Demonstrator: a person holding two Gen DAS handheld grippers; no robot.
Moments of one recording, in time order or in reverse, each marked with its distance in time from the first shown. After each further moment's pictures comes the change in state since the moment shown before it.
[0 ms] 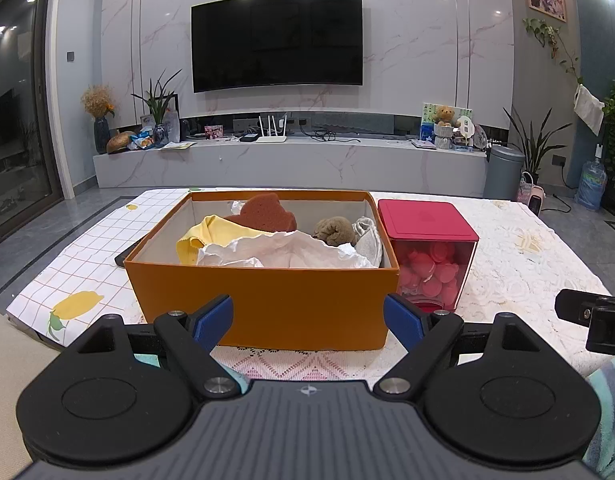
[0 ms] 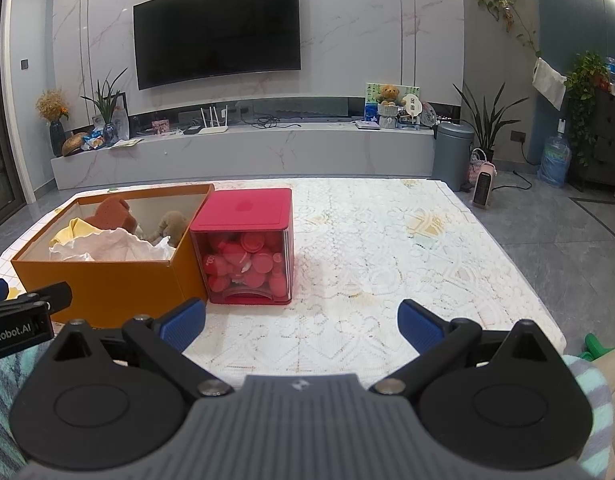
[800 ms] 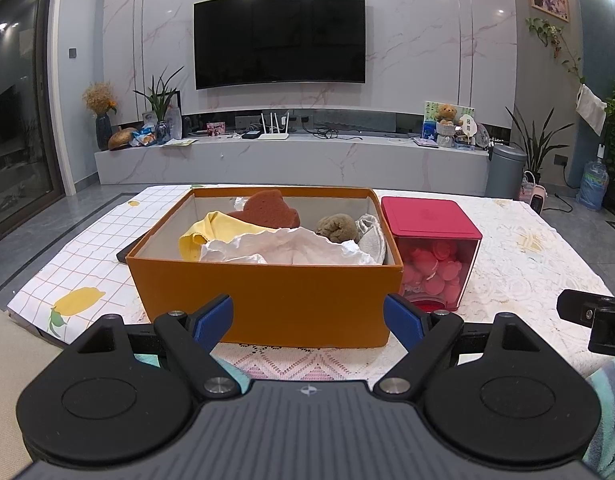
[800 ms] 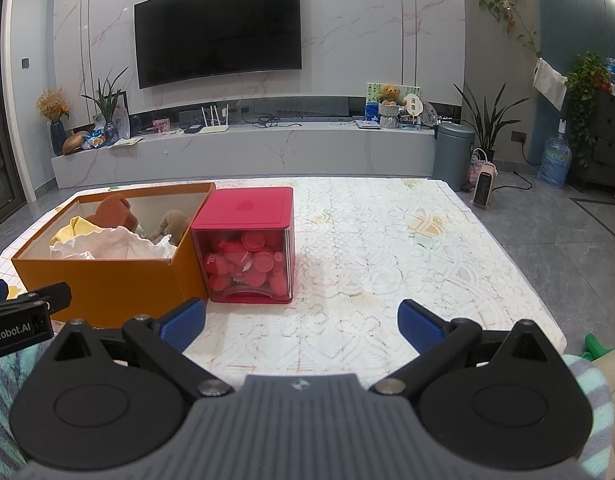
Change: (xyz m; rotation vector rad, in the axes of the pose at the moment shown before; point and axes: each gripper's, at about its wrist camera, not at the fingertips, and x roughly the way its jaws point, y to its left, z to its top) left arm 0.000 0.000 0.001 -0.002 0.002 0.000; right arm 0.000 0.000 0.001 -0.003 0.002 0.002
